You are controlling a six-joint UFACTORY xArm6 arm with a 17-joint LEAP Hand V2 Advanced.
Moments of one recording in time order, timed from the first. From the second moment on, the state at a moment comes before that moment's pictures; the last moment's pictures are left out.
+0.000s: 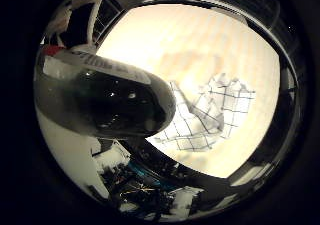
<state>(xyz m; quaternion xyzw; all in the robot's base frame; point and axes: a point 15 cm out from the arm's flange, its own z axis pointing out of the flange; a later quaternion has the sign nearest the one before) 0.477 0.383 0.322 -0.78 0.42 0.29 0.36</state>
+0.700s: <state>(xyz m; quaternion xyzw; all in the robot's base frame) 0.522 0.430 0.190 -0.68 0.42 0.37 0.47</state>
